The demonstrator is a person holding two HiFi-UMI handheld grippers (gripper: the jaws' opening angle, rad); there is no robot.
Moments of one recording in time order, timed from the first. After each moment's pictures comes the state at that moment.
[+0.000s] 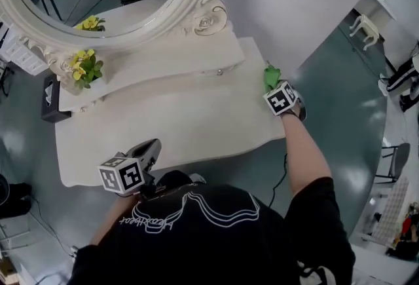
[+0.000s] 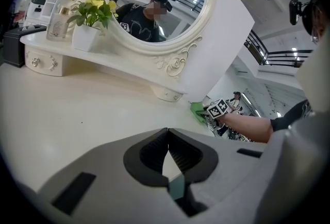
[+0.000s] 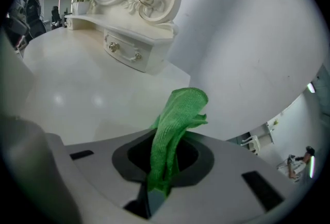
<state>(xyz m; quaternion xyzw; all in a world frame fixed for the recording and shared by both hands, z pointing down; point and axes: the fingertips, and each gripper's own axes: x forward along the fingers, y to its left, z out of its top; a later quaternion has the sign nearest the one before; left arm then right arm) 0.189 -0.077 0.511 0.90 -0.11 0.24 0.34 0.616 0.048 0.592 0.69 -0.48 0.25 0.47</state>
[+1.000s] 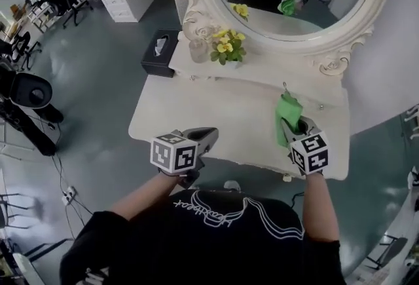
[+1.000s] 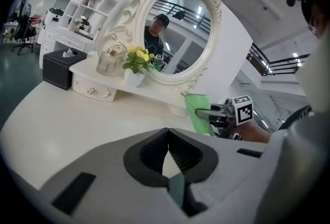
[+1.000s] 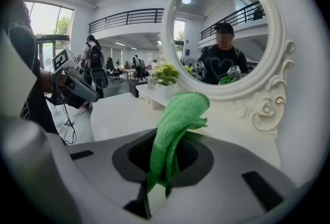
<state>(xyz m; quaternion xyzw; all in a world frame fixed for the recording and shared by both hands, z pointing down) 0.046 -0.142 0.459 0.91 -0.16 0.17 0.33 0.246 -0.110 0.448 0.59 -0.74 0.14 0.28</state>
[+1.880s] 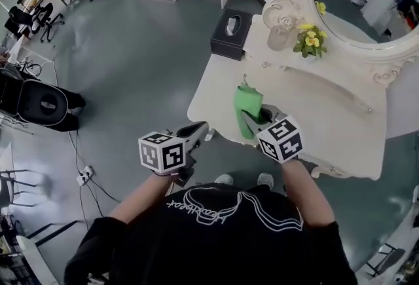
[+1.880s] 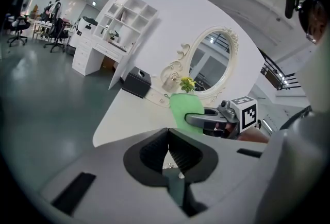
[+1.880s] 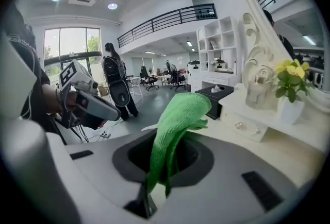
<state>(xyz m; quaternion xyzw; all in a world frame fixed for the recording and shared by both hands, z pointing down) -0.225 -0.198 0.483 0.88 -0.27 0.13 0.37 -0.117 -0.218 0.483 0.43 -0.86 0.17 0.23</state>
